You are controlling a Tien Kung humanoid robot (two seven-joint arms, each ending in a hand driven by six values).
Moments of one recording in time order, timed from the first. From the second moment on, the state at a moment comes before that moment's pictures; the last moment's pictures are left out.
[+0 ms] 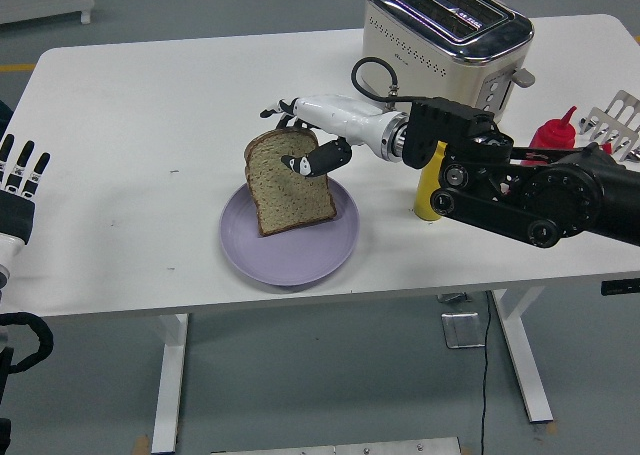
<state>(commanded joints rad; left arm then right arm) -0.09 0.19 -1.60 -1.40 0.39 0.11 -0.09 1.21 -0.23 0.15 1.13 -1.30 -0.09 -0.05</state>
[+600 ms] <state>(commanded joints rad) -0.08 0.19 -1.60 -1.39 0.39 0.11 -0.09 1.19 -0.23 0.18 1.14 -1.31 -0.13 -0.04</state>
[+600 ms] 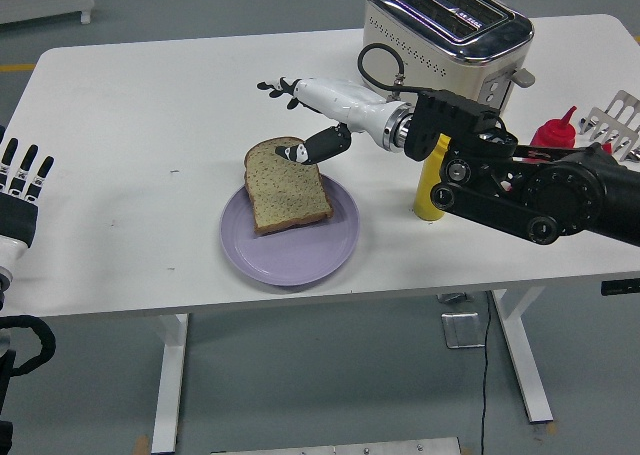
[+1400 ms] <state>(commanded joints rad) -0.08 0.20 -1.61 -1.40 0.39 0.11 -0.09 1.20 -0.41 0.56 1.39 -1.18 -0.17 -0.01</state>
